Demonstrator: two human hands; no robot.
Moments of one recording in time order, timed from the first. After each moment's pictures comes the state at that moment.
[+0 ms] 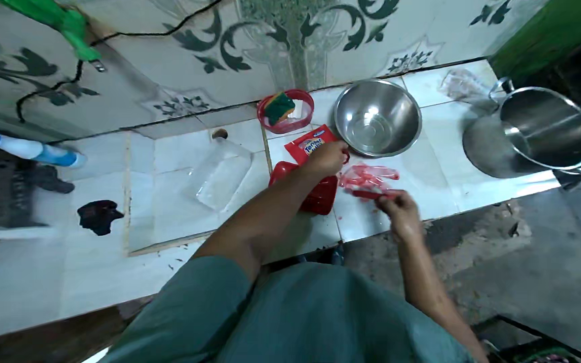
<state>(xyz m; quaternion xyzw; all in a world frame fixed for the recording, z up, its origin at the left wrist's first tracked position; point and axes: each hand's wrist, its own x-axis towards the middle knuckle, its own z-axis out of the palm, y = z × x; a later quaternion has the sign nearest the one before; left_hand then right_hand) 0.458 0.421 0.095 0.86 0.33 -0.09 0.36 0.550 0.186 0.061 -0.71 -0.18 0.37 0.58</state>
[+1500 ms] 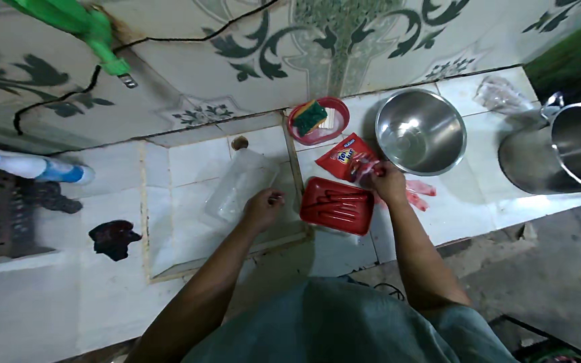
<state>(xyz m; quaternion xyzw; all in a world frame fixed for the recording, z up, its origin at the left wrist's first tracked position) 0.210 0.487 0.079 0.72 0.53 -0.04 0.44 0.522 0.372 0.048 -0.86 -0.34 0.28 0.26</state>
